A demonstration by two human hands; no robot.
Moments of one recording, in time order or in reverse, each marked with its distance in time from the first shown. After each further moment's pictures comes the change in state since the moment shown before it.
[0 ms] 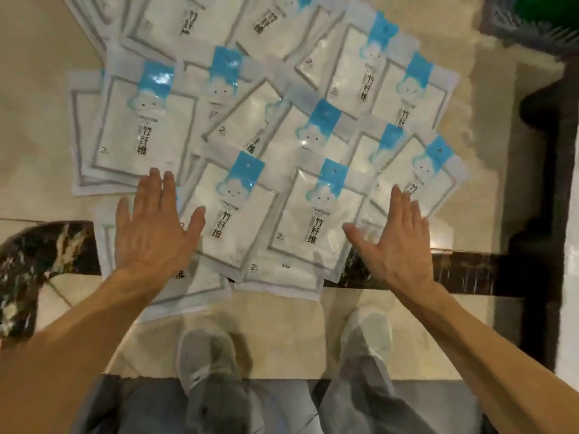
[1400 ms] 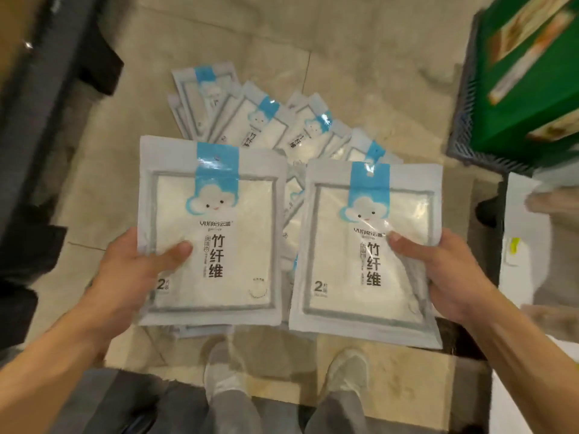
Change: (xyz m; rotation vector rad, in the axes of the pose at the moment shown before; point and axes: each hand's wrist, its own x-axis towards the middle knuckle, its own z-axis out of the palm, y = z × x) left_hand -0.080 -0.006 -0.251 -1.407 -0.030 -0.366; right_hand -0.028 -0.081 -0.261 1.269 -0.341 0.168
